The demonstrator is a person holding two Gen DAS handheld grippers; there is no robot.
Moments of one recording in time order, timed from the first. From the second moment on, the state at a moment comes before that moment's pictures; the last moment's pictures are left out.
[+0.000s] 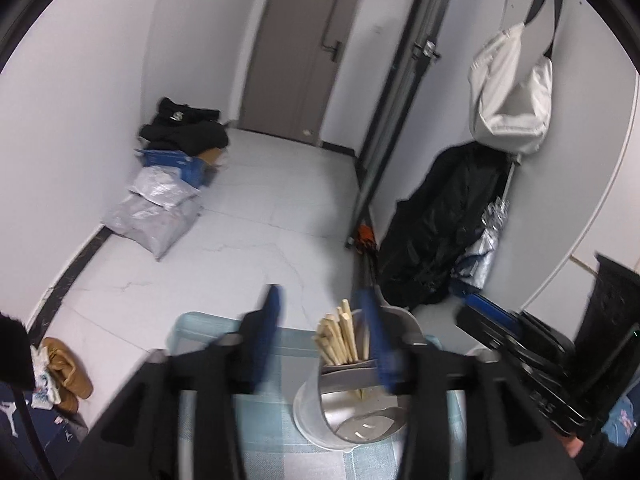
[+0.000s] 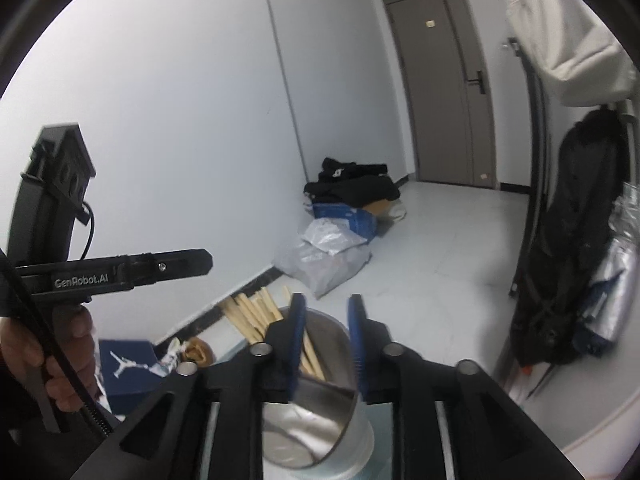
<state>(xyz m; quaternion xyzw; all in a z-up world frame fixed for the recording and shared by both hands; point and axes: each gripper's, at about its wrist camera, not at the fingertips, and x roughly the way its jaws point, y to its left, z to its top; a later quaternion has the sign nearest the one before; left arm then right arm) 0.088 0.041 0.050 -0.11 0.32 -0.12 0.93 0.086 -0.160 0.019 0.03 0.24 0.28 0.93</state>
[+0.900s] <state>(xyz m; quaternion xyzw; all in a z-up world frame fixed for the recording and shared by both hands) -0.022 0.035 0.058 -0.08 0.22 -0.06 0.97 -0.059 -0.188 0.035 0.07 0.18 0.17 0.96</state>
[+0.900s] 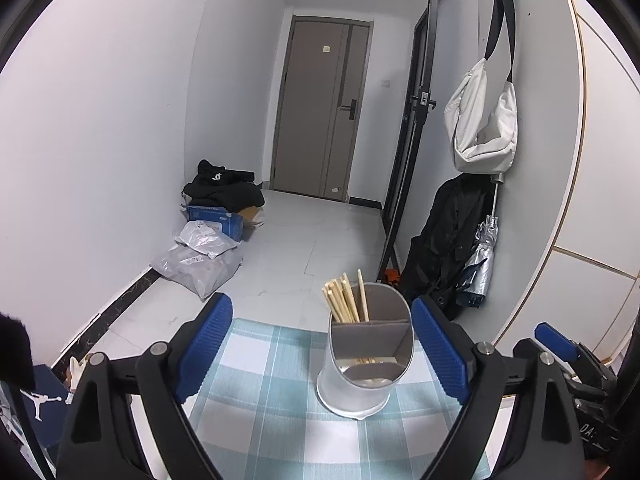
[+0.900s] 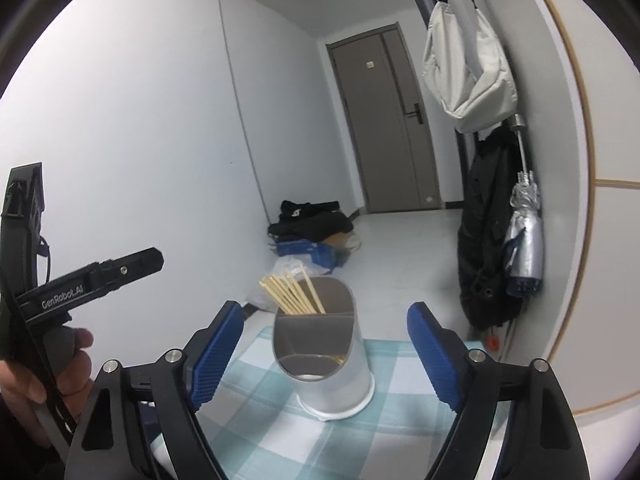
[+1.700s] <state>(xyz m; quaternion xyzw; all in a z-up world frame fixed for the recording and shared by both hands) -0.038 0.029 0.054 -0.06 0.21 -0.04 0.97 -0.067 -0.202 0.026 0.09 0.18 0.15 0.97</state>
